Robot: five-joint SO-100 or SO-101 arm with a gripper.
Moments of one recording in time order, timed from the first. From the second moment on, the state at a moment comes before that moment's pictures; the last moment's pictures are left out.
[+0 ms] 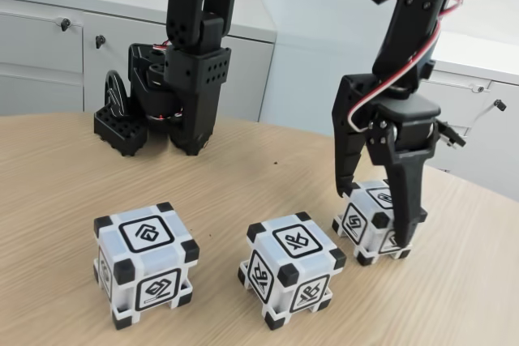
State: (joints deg) arm -30.8 79.6 99.6 65.7 34.0
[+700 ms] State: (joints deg) arm -31.0 79.6 99.5 65.7 35.3
